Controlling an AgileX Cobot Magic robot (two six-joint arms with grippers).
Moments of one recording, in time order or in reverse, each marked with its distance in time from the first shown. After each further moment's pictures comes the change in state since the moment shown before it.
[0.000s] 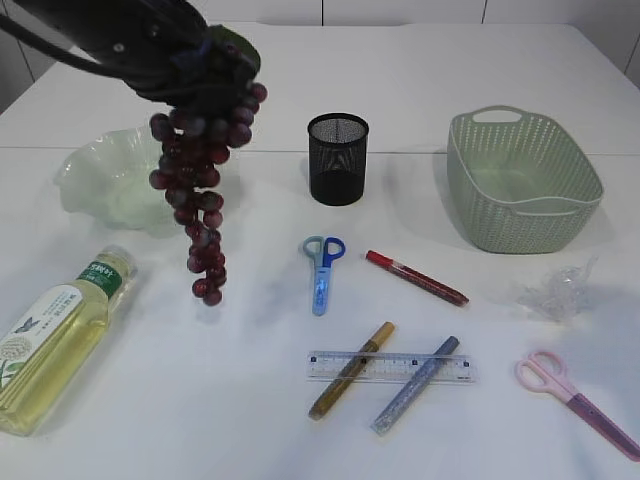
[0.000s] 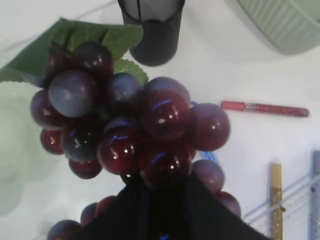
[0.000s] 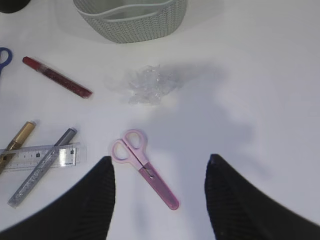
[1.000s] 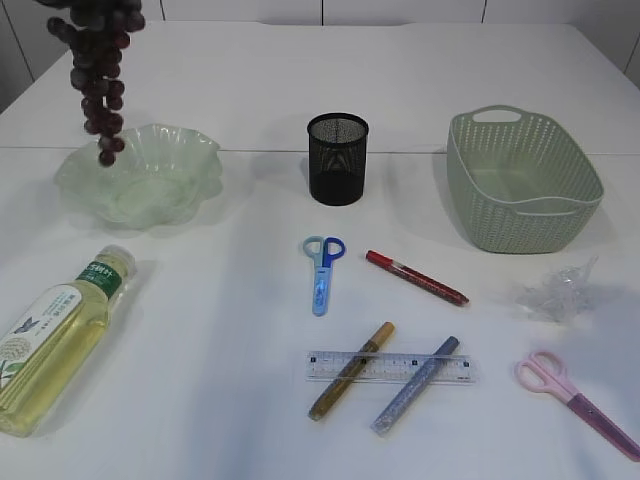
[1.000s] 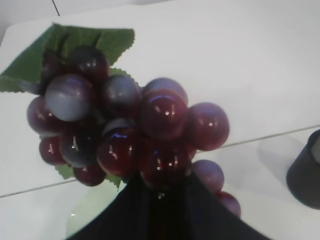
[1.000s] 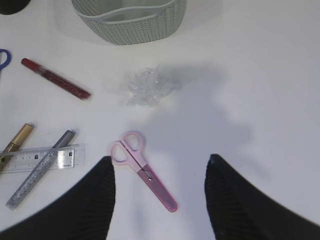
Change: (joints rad) left arm 0.299 0.119 -0.149 0.118 -0.328 -0.023; right arm 0.000 0.000 0.000 -0.004 -0.004 0.000
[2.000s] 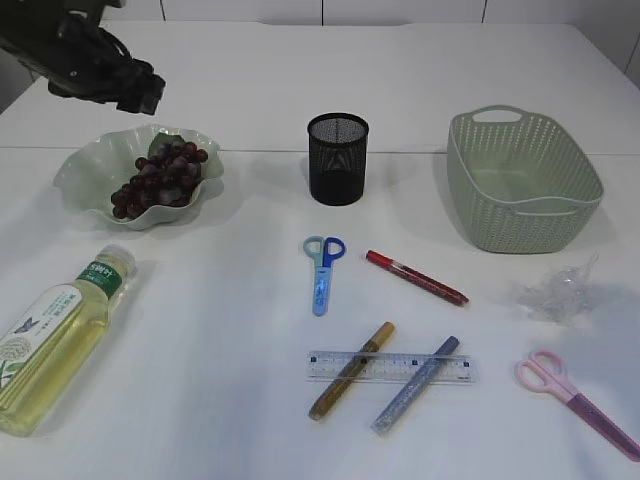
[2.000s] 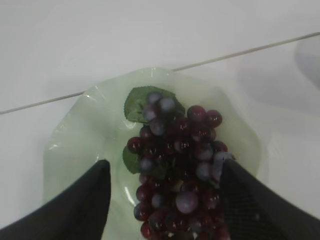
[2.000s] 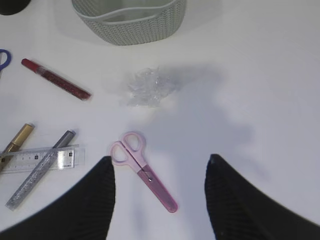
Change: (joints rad) left arm 0.008 0.178 -0.002 0.050 0.107 -0.020; right arm 0.000 0.000 0.000 -0.002 -0.002 0.000
